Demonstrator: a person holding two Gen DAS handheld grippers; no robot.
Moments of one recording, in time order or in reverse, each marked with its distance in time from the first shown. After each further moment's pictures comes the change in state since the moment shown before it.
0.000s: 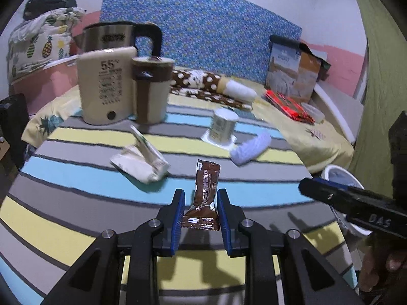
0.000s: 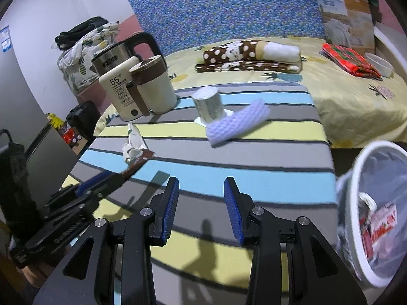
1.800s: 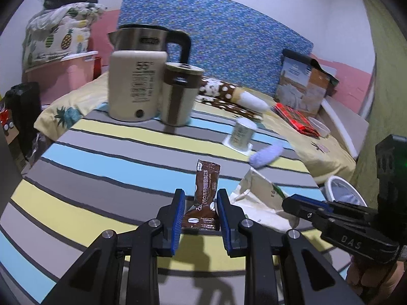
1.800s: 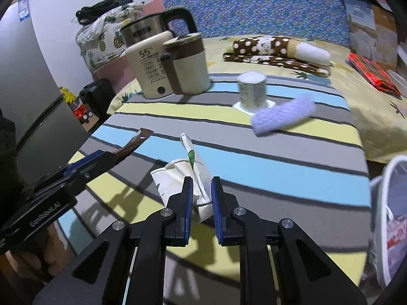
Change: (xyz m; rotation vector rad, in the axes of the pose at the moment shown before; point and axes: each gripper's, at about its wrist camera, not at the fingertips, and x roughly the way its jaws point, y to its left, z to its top) left arm -0.031 0.028 -0.017 -0.067 -0.025 0.006; right arm 0.013 0.042 -0.015 -0.115 0.057 0.035
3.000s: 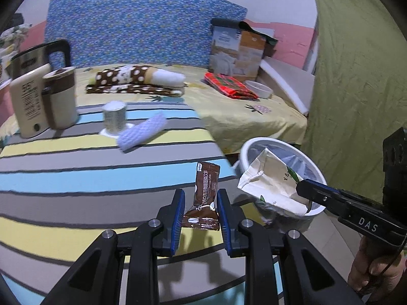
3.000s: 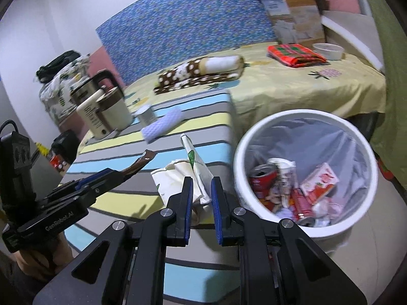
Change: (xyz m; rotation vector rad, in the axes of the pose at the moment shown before) left arm 0.017 -0.183 -0.022 0.232 0.115 -0.244; right arm -0.111 -0.121 -0.058 0.258 -0.158 -0.170
